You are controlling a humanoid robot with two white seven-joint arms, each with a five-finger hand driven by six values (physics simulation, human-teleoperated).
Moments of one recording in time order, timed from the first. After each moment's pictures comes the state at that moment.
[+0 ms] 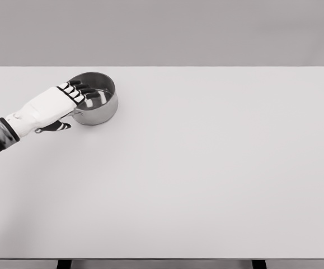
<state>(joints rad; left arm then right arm) -0.40 0.67 -0.36 -1.35 -0.80 -0.61 -0.06 0.05 0.00 -0.11 0.10 -0.01 -0.22 -0.13</state>
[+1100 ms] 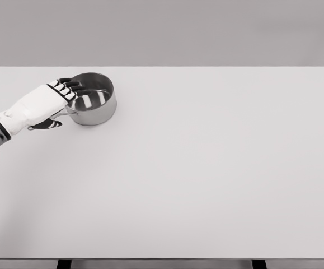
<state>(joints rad) -0.39 0.69 -0.34 -1.33 -0.80 -0.61 -0.06 0.05 0.00 -0.11 0.10 -0.01 -0.22 -0.13</state>
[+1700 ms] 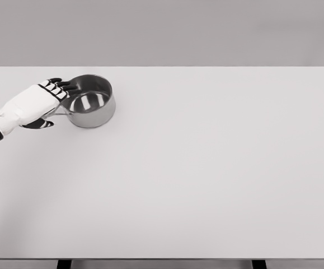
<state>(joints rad) -0.39 0.70 -0.32 -1.30 -0.81 -0.61 -0.06 0.05 0.00 -0.11 0.10 -0.01 -0.22 -0.13</state>
